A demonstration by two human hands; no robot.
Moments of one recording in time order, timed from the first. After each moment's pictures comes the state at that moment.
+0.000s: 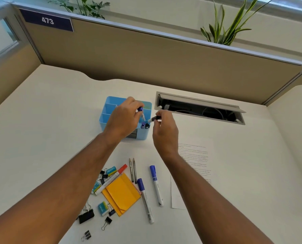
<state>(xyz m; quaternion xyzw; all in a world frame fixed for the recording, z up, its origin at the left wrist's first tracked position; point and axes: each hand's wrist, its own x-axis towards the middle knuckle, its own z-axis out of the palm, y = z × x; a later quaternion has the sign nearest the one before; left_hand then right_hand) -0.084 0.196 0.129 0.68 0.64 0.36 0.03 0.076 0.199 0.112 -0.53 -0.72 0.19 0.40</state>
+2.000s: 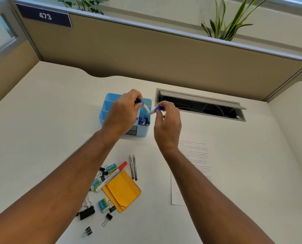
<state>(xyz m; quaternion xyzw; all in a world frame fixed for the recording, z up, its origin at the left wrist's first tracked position) -0.081 0.185 0.148 0.67 0.61 0.42 0.02 0.072 0.200 0.125 -0.52 -0.69 0.15 0.48</state>
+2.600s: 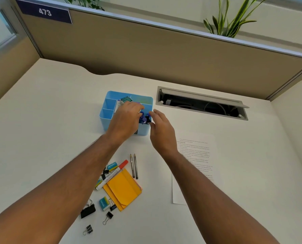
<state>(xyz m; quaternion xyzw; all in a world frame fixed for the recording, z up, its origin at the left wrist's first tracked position) -0.077 0.193 0.102 0.68 0.69 0.27 0.03 0.074 0.200 0.089 -0.51 -0.80 0.16 0.27</state>
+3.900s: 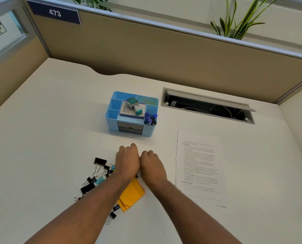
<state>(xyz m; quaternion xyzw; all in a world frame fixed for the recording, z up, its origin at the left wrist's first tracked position) -0.040 0.113 0.022 0.55 0.82 0.08 0.15 0.065 0.121 0.019 -0.50 -0.85 0.18 0.00</state>
